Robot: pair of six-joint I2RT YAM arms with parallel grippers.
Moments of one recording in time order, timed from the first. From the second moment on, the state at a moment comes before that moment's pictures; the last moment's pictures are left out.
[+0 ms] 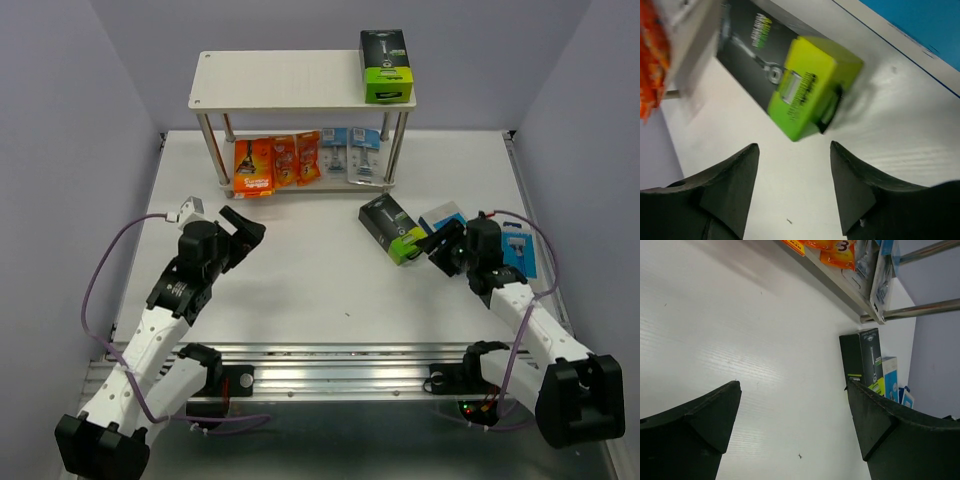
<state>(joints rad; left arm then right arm) -0.32 0.75 0.67 -0.38 -0.11 -0.94 0.14 1.01 0.57 -0.13 -0.15 0.90</state>
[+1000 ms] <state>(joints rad) -0.32 0.77 0.67 -0.34 -0.05 -0.90 0.14 1.26 0.43 0.15 -0.08 0.96</state>
